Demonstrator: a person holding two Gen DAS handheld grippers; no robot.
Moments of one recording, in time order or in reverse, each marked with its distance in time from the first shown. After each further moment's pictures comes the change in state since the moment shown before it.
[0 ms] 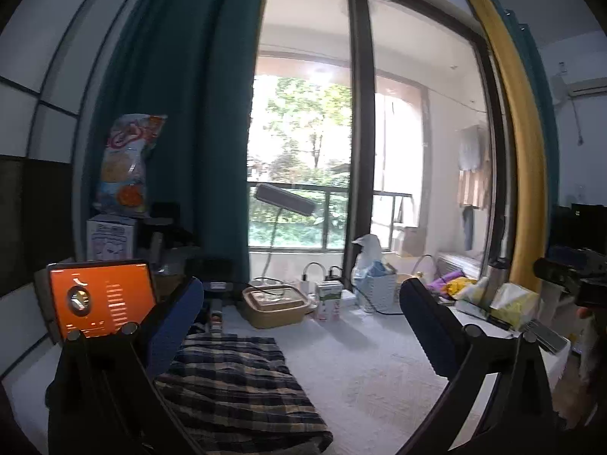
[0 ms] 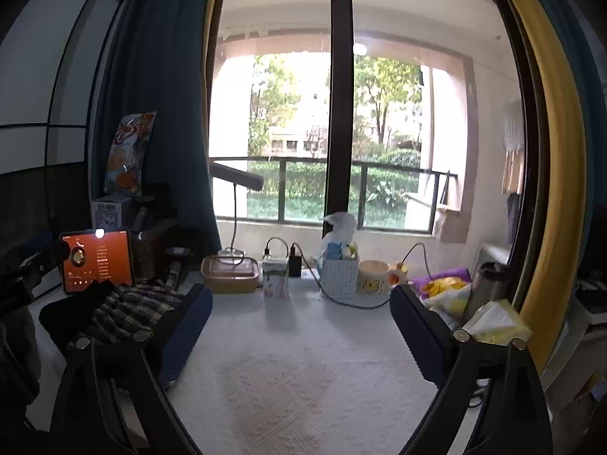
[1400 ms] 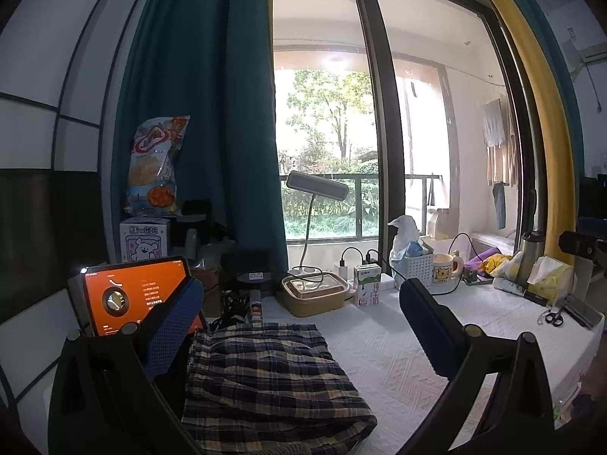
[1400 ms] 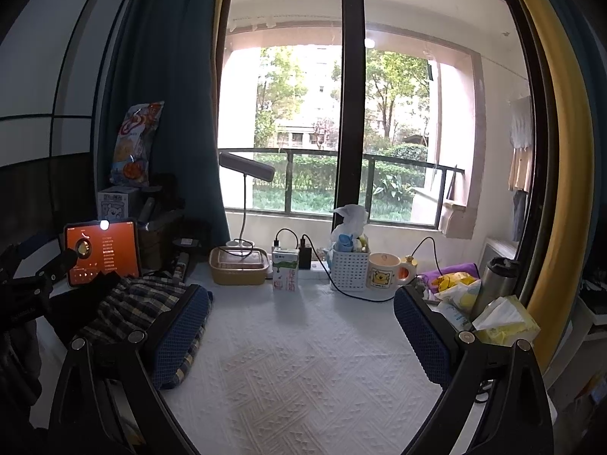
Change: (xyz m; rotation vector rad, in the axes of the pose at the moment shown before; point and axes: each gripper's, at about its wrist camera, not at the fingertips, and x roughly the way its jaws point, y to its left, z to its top) left arm 0.001 0.003 -0.018 0.080 0.025 0.122; right arm 0.009 0.017 -0.004 -0.009 0.040 0.023
